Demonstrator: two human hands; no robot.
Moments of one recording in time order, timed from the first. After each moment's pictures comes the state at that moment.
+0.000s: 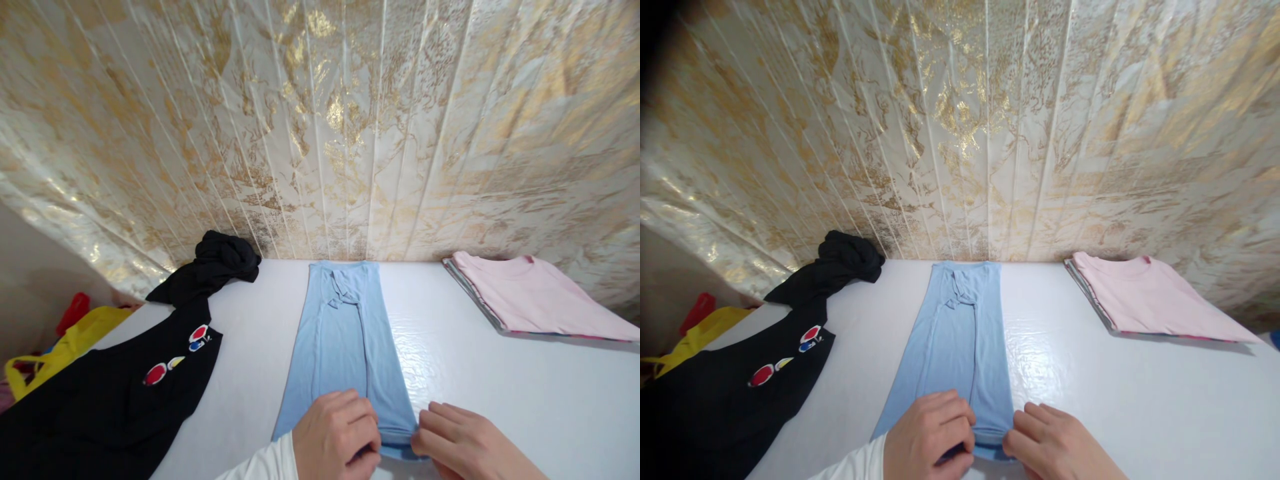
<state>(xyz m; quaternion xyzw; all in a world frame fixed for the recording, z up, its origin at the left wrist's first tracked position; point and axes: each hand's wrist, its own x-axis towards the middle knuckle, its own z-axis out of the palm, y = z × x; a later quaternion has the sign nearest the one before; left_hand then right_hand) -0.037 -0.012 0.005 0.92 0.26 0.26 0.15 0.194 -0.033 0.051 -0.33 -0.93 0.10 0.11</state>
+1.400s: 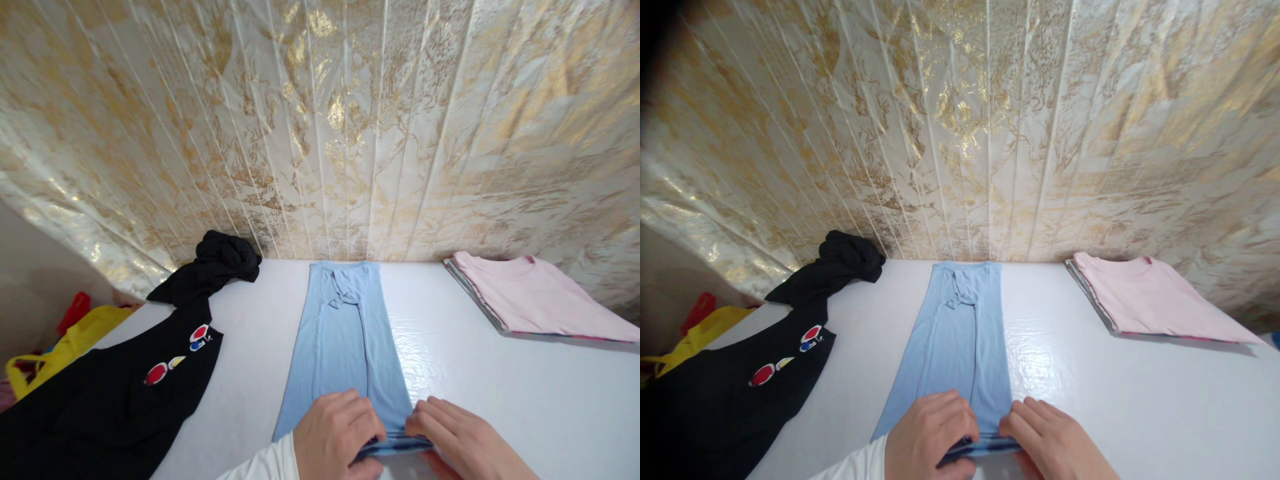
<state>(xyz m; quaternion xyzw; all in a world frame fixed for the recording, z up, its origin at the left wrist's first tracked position) -0.037 -0.008 -0.004 0.93 0.25 0.26 0.12 0.195 -0.033 0.036 -0.37 -0.91 0.13 0.10</state>
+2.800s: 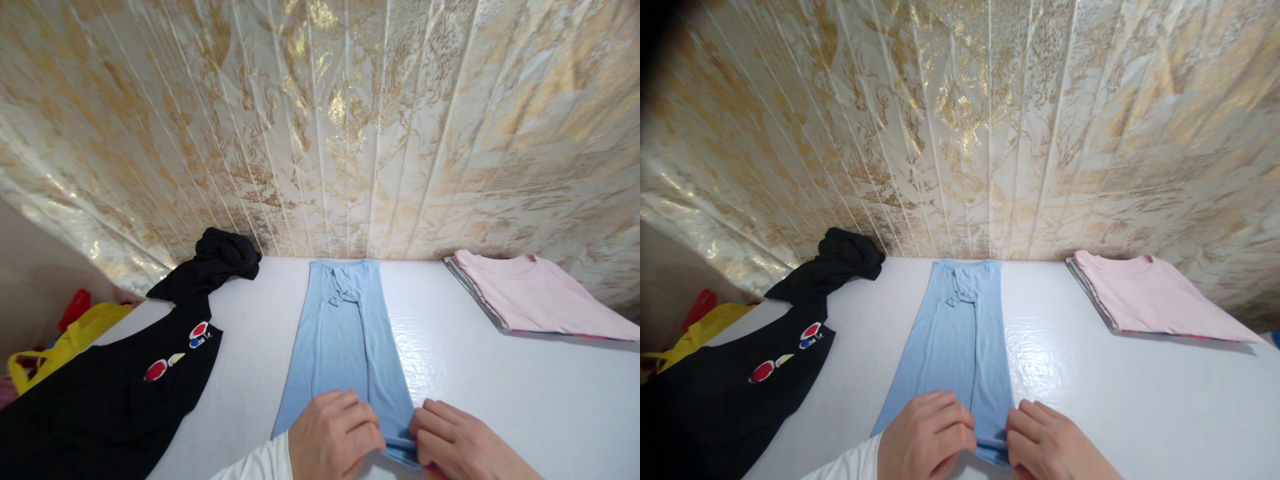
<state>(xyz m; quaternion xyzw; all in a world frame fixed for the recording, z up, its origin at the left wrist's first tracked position) -0.042 -0.012 0.008 0.93 0.20 0.27 0.11 0.193 -0.032 0.042 -0.32 -0.93 0.12 0.10</state>
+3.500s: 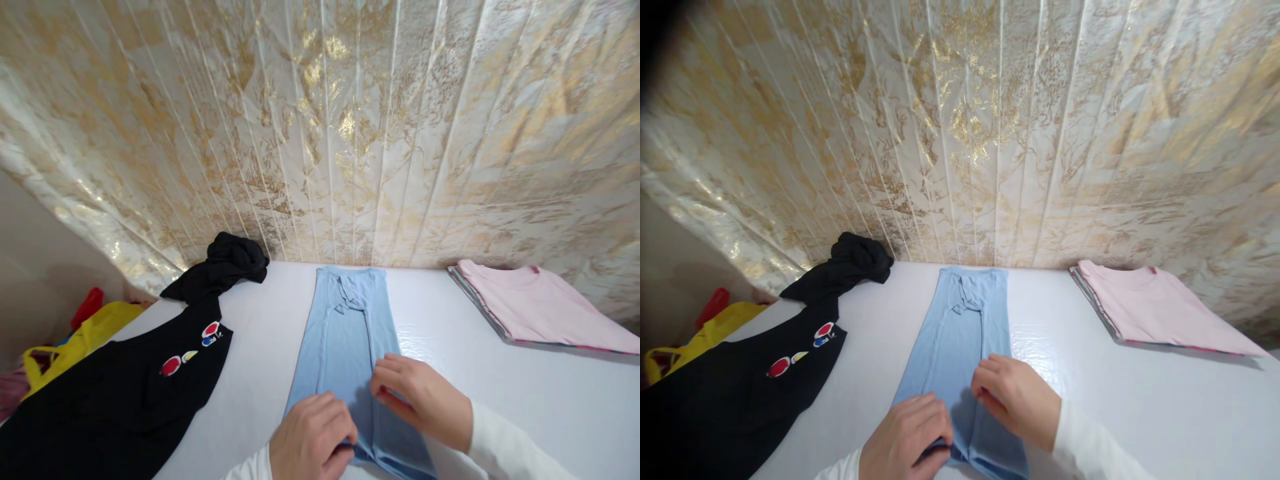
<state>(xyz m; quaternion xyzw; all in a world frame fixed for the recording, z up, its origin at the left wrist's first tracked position) -0.069 -0.027 0.007 0.90 0.32 0.27 0.13 0.152 0.019 0.063 -0.34 -0.92 0.19 0.11</state>
